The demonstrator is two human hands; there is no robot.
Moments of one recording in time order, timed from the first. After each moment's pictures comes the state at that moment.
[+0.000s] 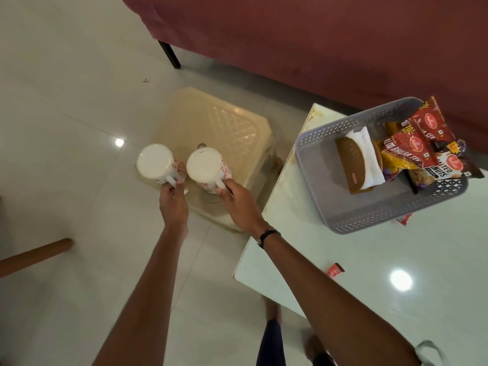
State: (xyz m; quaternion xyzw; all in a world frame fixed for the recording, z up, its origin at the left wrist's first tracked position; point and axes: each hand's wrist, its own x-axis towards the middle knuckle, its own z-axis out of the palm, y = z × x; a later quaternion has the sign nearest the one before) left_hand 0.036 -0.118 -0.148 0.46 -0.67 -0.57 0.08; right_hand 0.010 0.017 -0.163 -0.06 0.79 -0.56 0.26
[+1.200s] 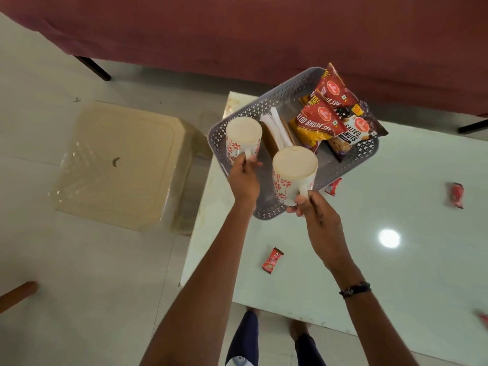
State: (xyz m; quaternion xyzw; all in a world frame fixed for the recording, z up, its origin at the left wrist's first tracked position) left_hand -0.036 0.174 -0.157 0.29 -0.74 -0.60 -0.07; right_hand 0.059 0.302 -0.124 0.15 0.81 -0.56 0.09
